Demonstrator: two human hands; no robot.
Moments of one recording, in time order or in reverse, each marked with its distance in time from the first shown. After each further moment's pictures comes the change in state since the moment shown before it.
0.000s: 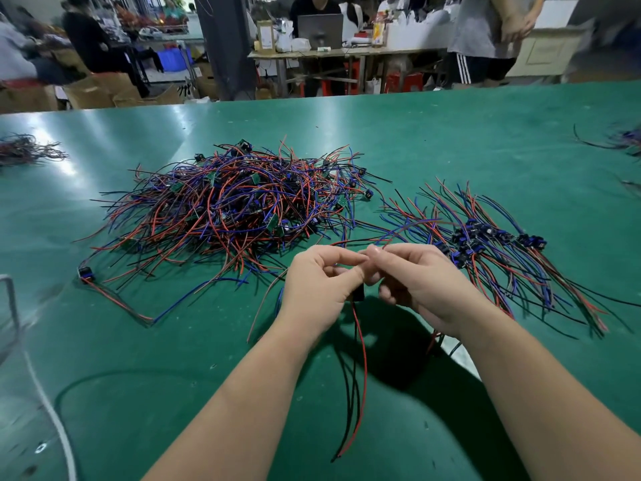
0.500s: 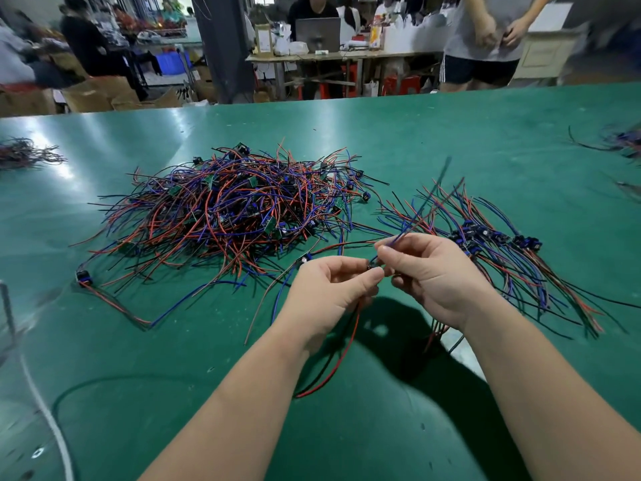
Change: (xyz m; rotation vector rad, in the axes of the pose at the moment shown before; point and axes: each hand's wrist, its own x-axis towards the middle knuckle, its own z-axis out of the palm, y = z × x) left_hand -0.005 0.007 0.006 -0.219 -0.156 -0.223; right_hand 0.006 -0.005 -0.011 0.212 0.141 0.013
